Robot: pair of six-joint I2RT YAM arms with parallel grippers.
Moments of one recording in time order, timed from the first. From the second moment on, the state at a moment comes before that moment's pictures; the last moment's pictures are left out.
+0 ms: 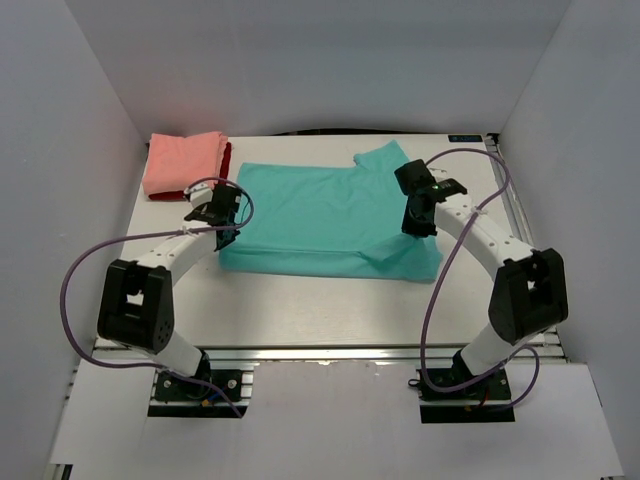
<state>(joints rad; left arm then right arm) -0.25 1.54 0.98 -0.46 -0.54 -0.74 0.42 1.60 1.29 -0.86 0.35 0.57</state>
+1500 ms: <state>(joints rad) -0.20 1.75 1.14 -0.40 -0.51 -0.65 0.39 1.88 1.53 -0.79 0.34 0.46</state>
